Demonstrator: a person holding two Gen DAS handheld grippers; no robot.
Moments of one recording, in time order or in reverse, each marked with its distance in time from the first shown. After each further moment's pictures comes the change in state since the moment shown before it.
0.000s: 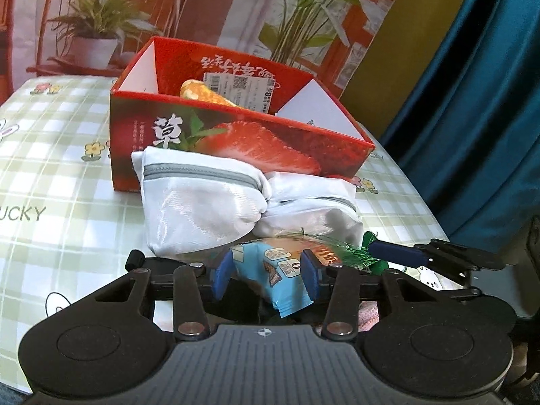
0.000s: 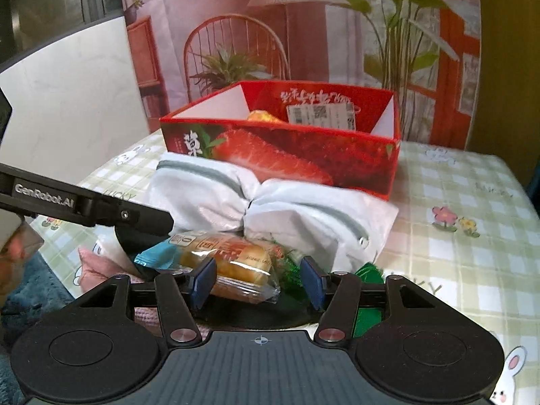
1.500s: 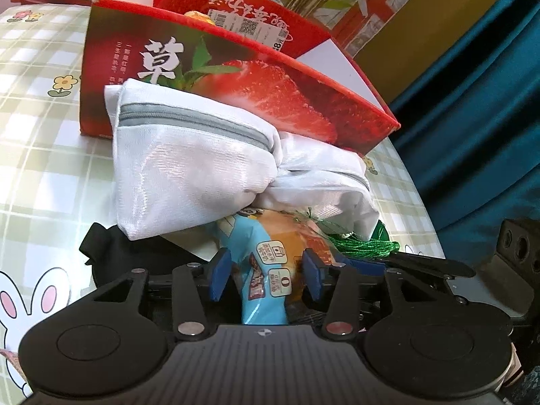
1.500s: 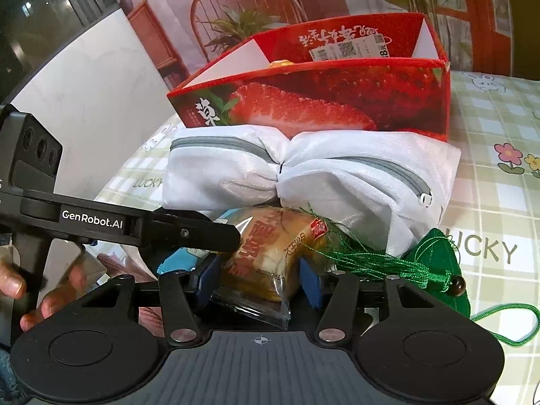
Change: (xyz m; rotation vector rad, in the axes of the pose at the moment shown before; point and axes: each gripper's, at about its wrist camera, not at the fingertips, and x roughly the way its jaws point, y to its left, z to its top) left arm 0.059 0.026 -0.001 -0.130 0.147 -0.117; right arm 0.053 -0.015 0.003 0.174 0.176 0.213
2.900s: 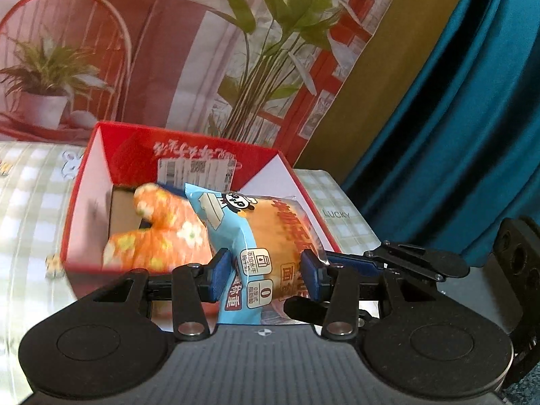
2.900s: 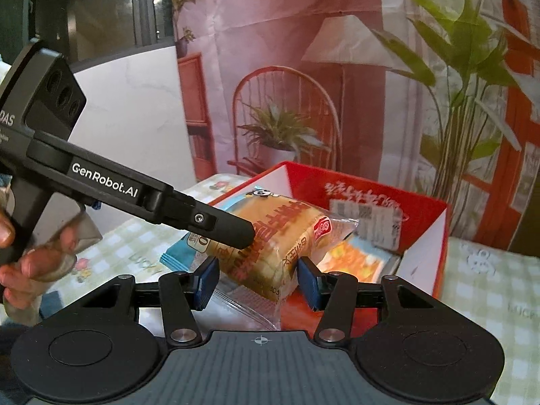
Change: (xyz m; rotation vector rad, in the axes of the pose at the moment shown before) left arm -0.053 -0.054 0.116 0.195 -0.215 -0.020; right arm -0.042 0.031 0.110 -0.333 -0.250 -0.055
